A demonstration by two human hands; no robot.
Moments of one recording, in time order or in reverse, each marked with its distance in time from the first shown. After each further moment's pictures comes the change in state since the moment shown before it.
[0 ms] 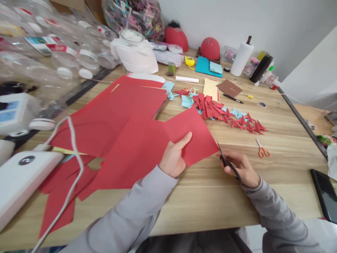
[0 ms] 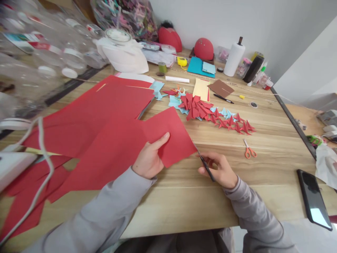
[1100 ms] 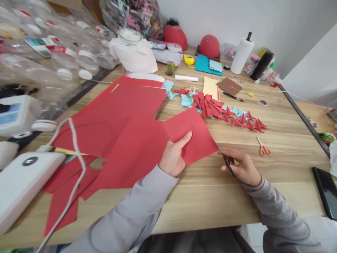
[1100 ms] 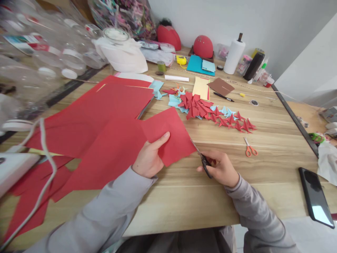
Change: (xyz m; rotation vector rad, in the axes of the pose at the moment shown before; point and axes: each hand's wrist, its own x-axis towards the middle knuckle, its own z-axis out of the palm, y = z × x) left_hand 0.001 0.000 0.000 0.058 0.040 0.052; right_hand 0.003 -0.002 0.000 -0.245 0.089 -0.189
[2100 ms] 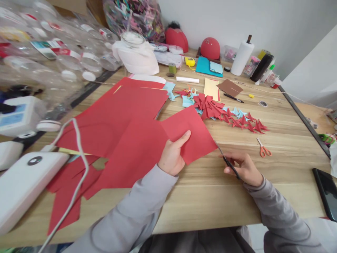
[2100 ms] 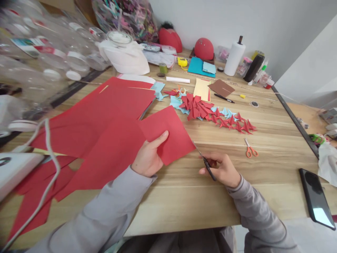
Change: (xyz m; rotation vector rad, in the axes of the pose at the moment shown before) left_hand 0.002 0.005 0.000 -0.061 0.010 0.007; right_hand -0.003 -0.004 -0.004 0.135 -0.085 0.177
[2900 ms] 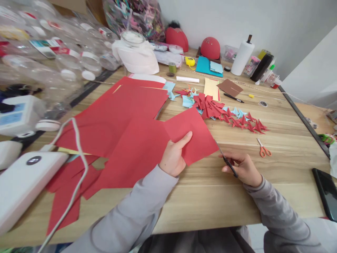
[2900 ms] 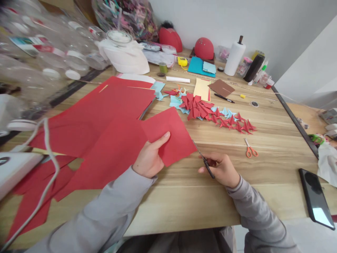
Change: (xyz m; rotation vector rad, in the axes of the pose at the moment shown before) left_hand -0.002 -0.003 0.000 0.015 -0.005 -0.011; right_hand 0.002 0.008 0.006 0.026 0.073 -0.042
